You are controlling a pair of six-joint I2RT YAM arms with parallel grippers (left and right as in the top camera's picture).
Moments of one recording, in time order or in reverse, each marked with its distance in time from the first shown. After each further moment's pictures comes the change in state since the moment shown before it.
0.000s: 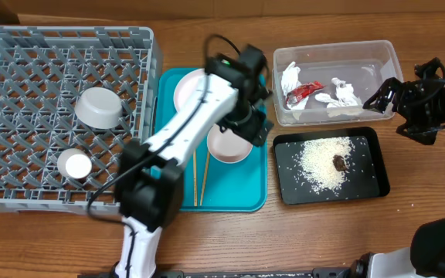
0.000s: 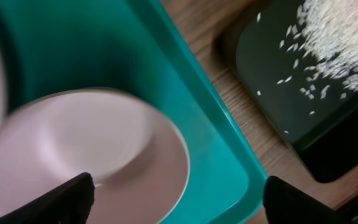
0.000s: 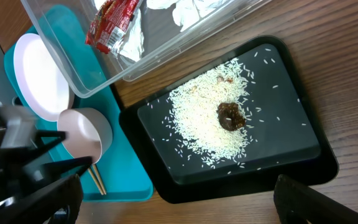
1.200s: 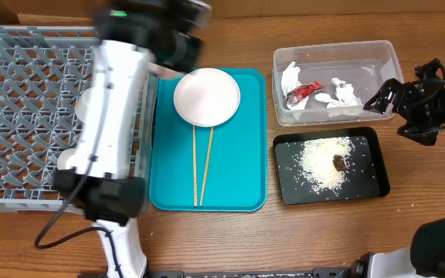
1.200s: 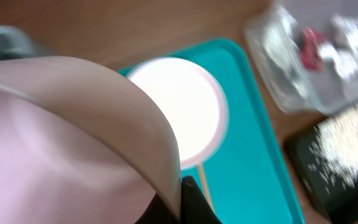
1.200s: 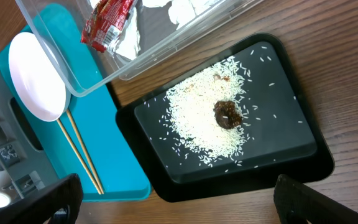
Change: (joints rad) left arm 0.417 -0.099 0.509 -0.163 0.013 0.082; right arm 0.000 0.000 0.000 -0.008 0.011 0.000
